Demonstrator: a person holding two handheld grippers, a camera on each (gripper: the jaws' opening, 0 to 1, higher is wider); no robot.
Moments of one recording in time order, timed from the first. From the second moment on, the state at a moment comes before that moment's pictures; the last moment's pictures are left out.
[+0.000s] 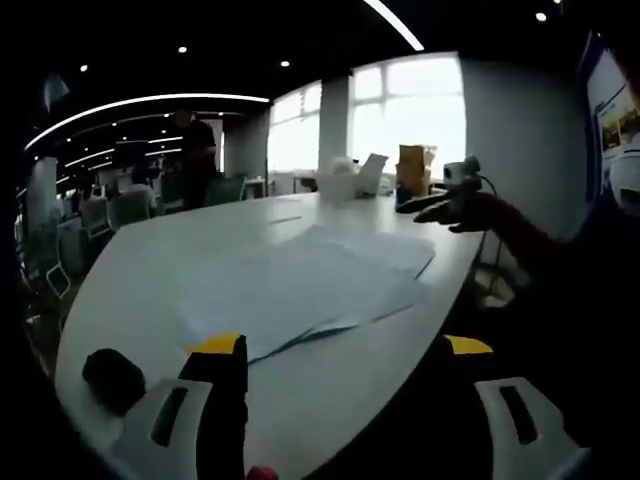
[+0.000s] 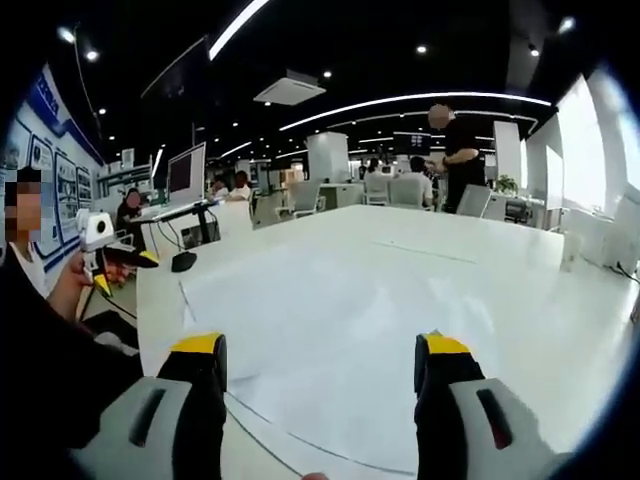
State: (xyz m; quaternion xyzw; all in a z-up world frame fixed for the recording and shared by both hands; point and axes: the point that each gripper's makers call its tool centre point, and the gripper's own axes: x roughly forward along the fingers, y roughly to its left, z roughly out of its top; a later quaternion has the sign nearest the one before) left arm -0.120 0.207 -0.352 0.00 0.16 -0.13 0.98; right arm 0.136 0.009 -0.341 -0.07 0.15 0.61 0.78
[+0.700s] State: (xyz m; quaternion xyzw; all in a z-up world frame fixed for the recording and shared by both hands) left arm -0.117 0.205 -0.350 0.00 0.16 -0.13 0.98; right arm 0.142 0.016 -0.338 -0.07 0.15 0.61 0.78
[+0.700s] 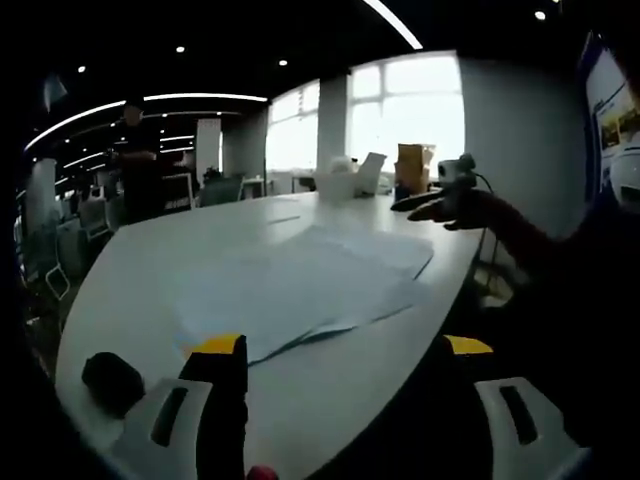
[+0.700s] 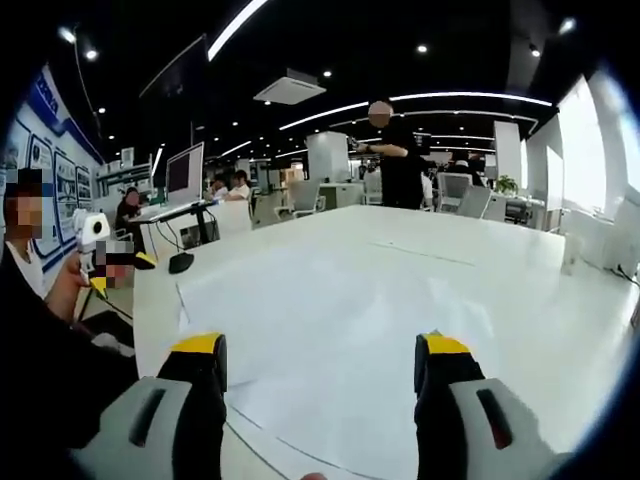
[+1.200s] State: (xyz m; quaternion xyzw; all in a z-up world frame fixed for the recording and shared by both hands) left arm -0.118 0.206 -0.355 0.00 0.17 -0.13 0.98; right arm 0.145 0.024 -0.342 -0.07 0.15 0.61 0.77
